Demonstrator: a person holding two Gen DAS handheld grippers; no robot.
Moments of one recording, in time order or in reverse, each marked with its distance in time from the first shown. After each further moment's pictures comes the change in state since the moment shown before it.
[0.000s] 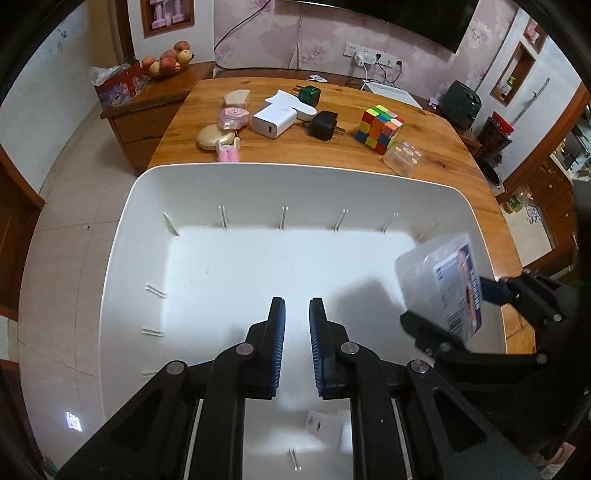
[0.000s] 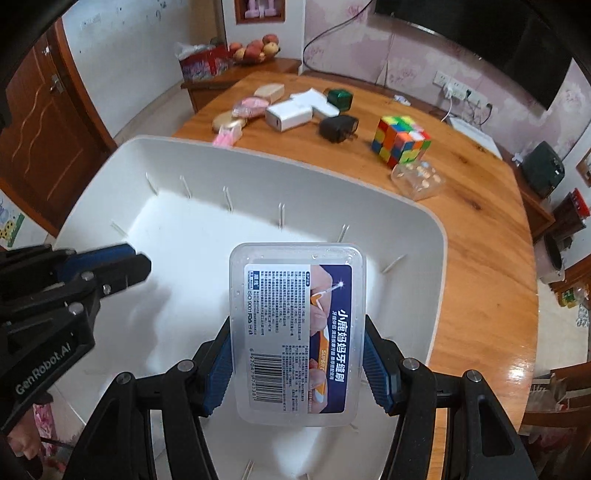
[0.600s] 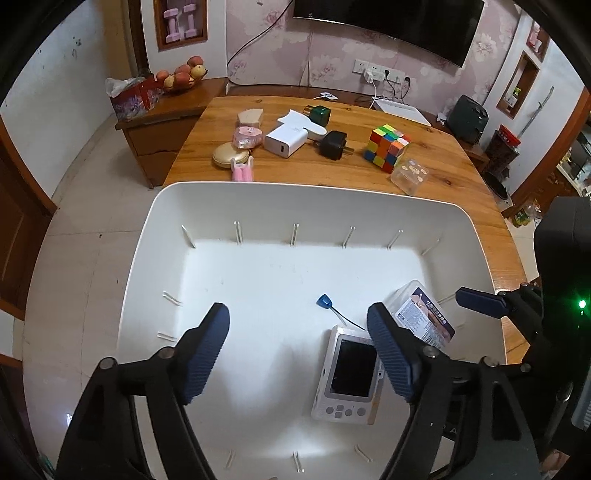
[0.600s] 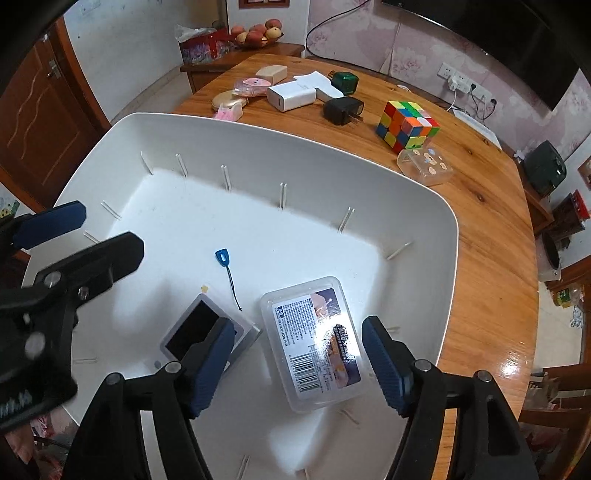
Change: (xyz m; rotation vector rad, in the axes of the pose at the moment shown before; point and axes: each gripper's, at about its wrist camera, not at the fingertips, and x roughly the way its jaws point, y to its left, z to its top) left arm -0.018 0.000 0.000 -0.016 -0.065 0.045; right arm 0.007 0.003 -0.002 -0.016 0.041 -0.021
